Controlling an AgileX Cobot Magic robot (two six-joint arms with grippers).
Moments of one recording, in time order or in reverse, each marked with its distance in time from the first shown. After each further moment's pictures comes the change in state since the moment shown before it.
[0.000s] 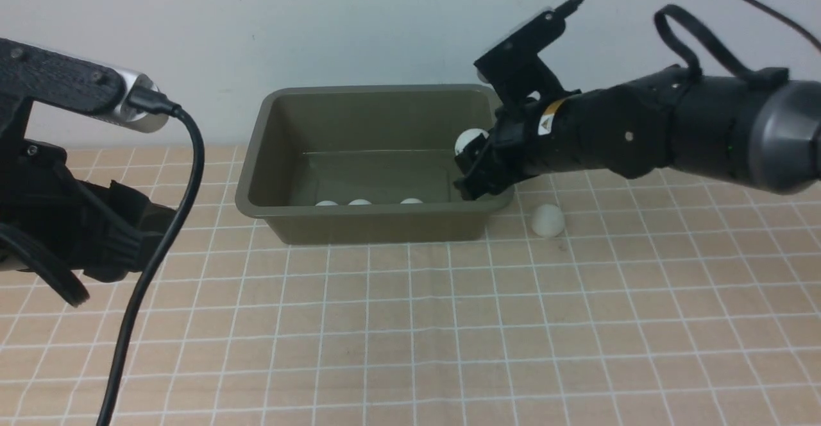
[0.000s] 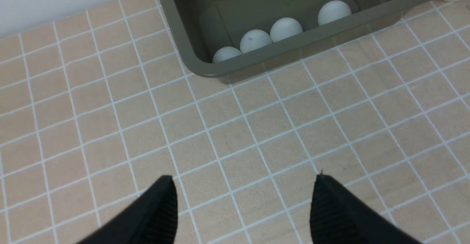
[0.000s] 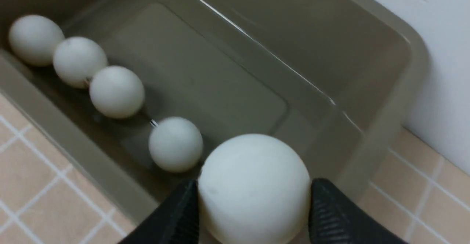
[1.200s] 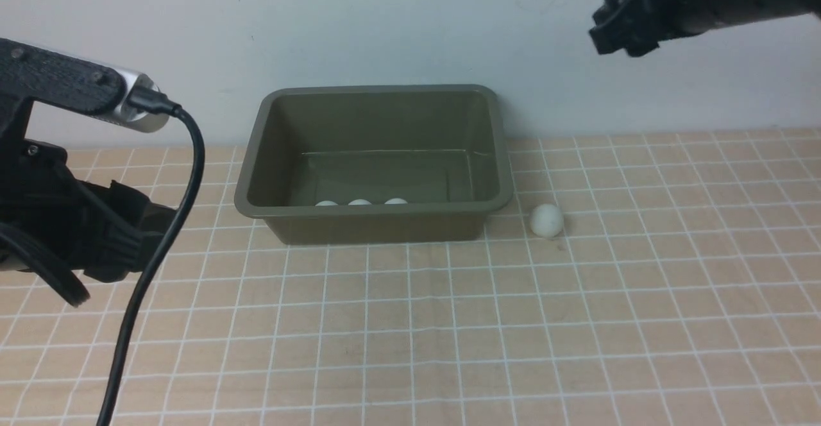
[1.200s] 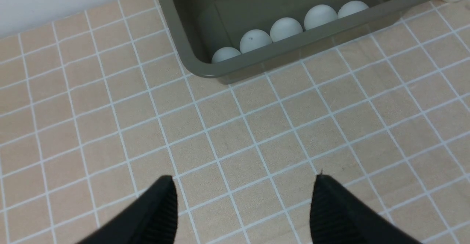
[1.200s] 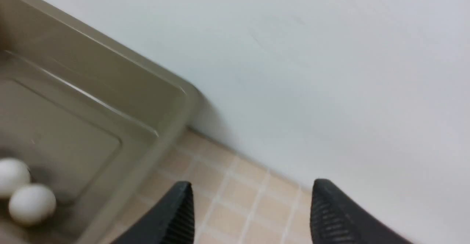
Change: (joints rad) right arm -0.193 -0.265 -0.124 -0.219 0.327 0.195; left arm 0.000 0.000 0.000 -0.001 0.001 0.000
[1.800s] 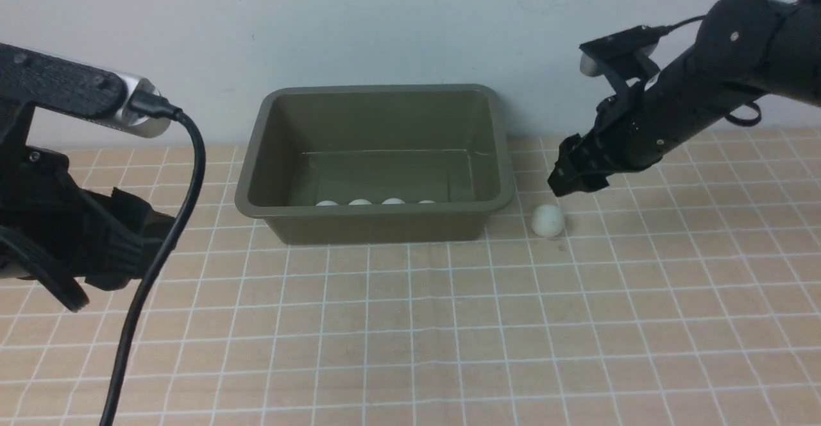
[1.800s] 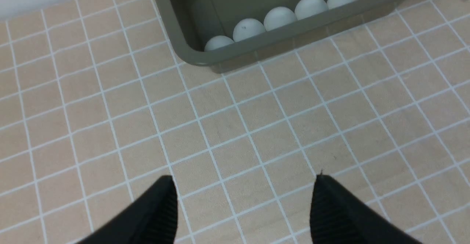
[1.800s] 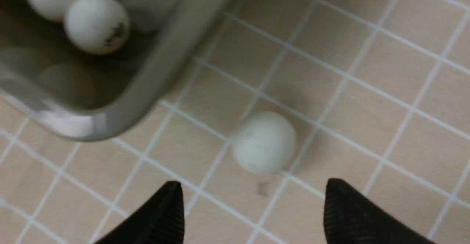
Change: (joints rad) right arm -0.111 0.310 0.000 0.516 0.196 -0.396; left arm 0.000 0.000 0.000 -0.017 0.036 0.000
